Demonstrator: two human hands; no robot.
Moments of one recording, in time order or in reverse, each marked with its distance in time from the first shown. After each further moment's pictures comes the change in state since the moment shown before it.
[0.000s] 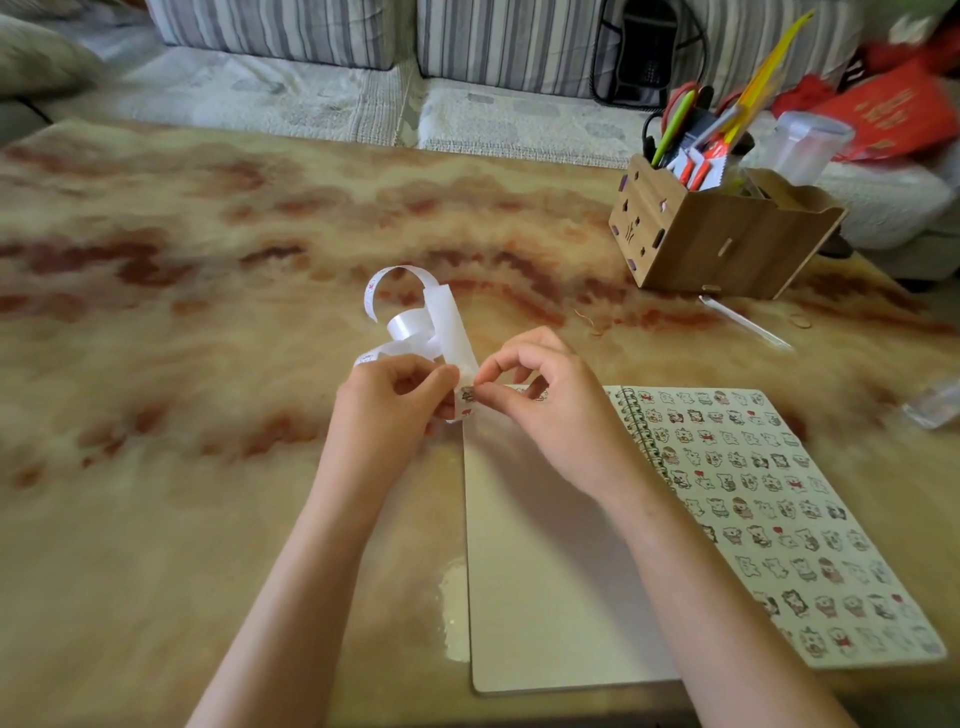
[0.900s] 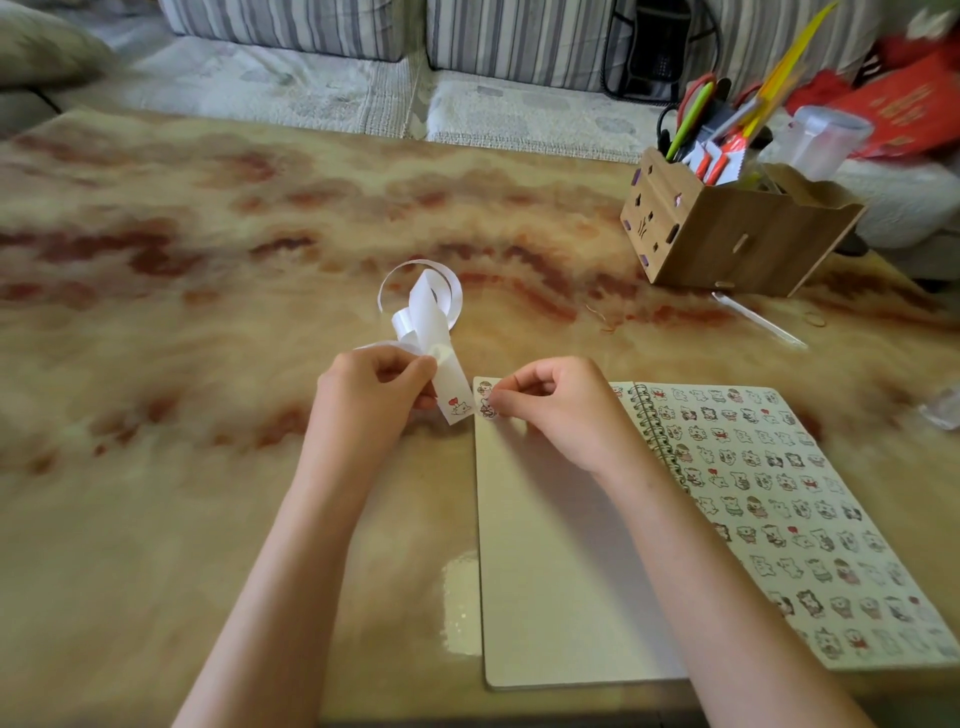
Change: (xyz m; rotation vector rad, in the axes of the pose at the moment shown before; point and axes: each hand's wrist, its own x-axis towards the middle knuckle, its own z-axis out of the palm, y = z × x) left_hand 0.011 -0.010 -0.014 0.024 0.065 -0.012; right_hand 0.006 0.009 0.004 0.053 -0.036 0.373
